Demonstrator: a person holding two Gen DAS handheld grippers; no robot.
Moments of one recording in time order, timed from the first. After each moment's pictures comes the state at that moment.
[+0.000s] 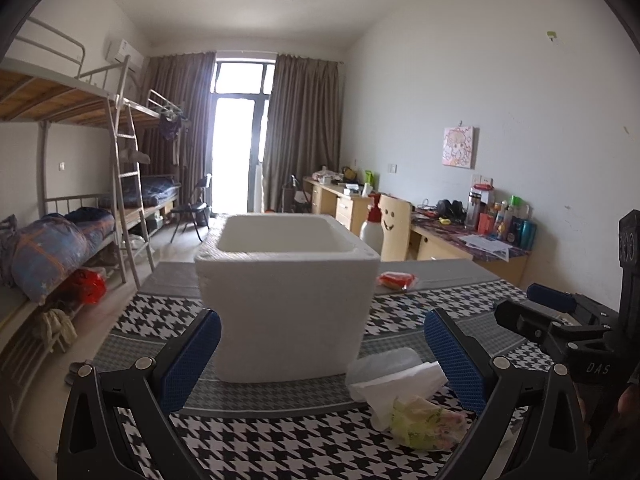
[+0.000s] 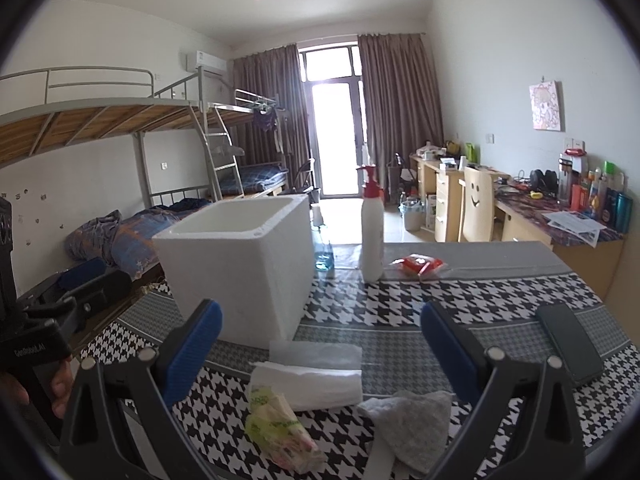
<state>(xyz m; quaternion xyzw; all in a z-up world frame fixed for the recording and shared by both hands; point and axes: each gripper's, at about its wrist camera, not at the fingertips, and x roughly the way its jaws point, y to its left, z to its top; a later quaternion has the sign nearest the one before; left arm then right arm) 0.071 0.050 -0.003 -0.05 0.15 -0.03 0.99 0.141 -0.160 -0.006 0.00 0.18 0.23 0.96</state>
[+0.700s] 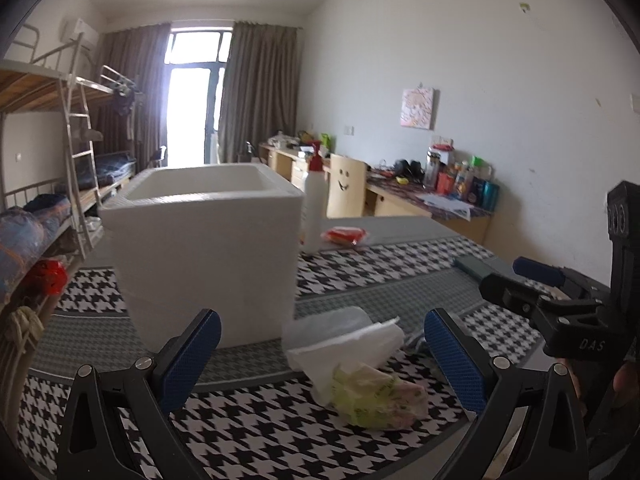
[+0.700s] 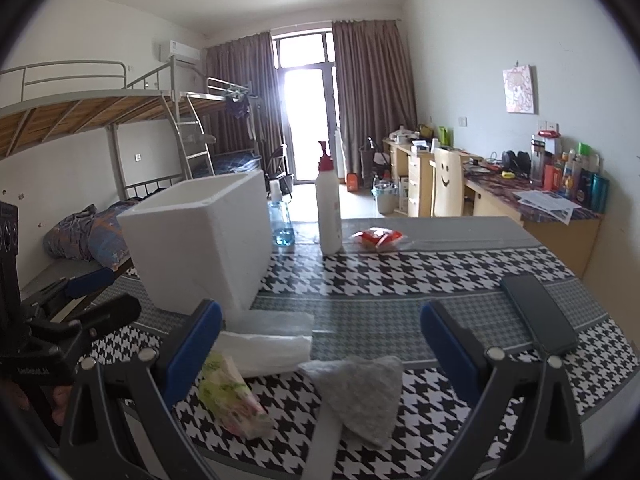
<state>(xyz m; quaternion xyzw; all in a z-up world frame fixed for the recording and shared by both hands) 0.088 0.005 -0.031 -0.03 0.21 -0.11 0.97 0.142 -0.192 -0.023 0.00 0.21 0.19 0.96</state>
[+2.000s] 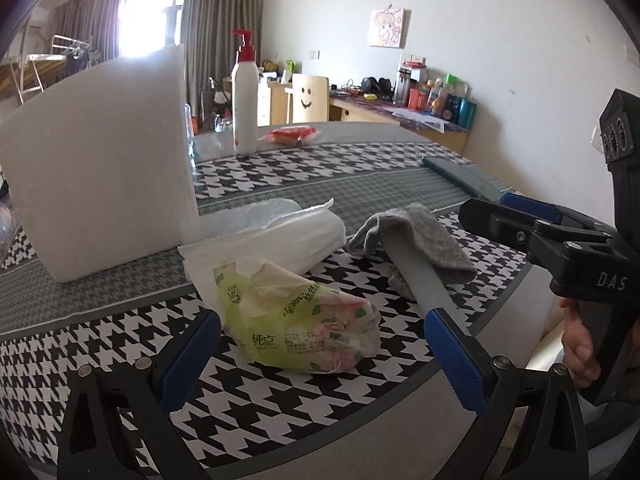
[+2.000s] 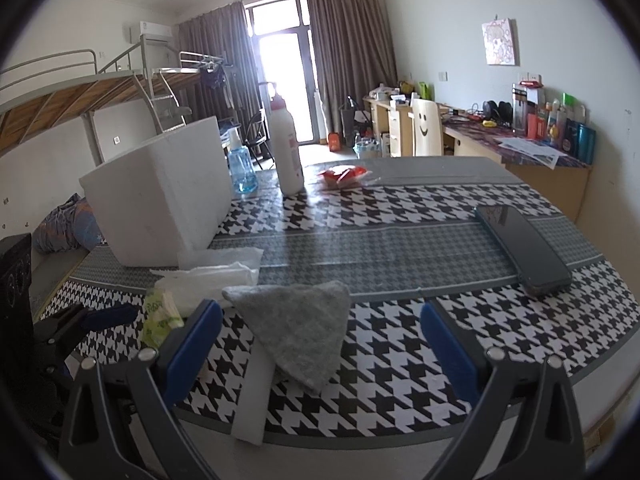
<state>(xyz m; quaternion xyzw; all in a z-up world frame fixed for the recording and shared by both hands) 0.109 -0.061 -0.099 0.01 0.34 -0.16 0.93 0.148 -0.229 -0.063 0.02 0.29 0.16 0.94</state>
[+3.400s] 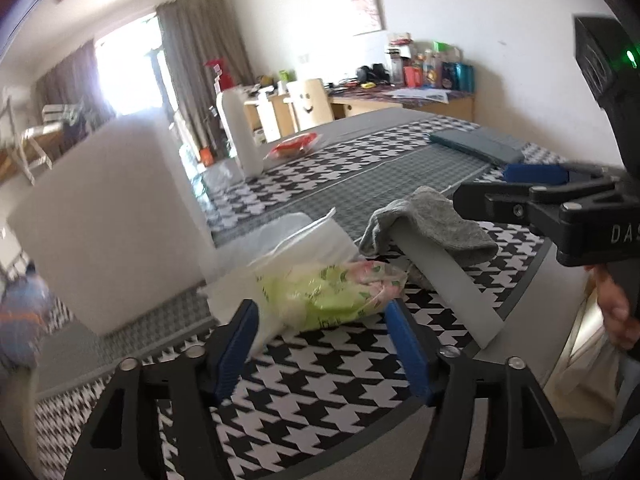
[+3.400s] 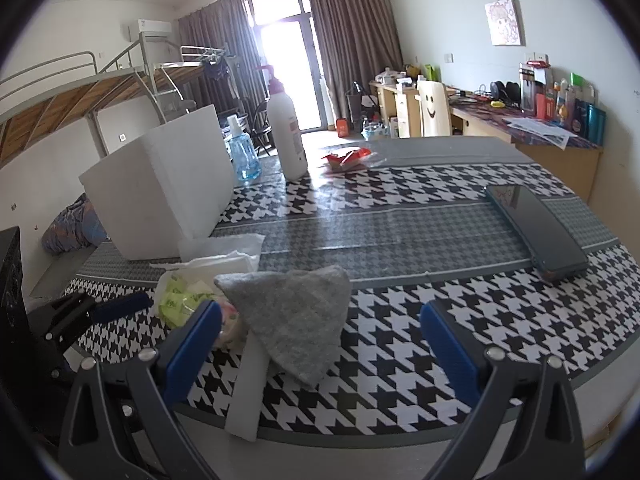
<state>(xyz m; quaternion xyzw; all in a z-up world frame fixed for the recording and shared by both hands) 0.107 -0.086 -0.095 0.14 0.31 -0.13 0.93 0.156 -0.236 -0.071 0.04 0.31 0.18 0.93</state>
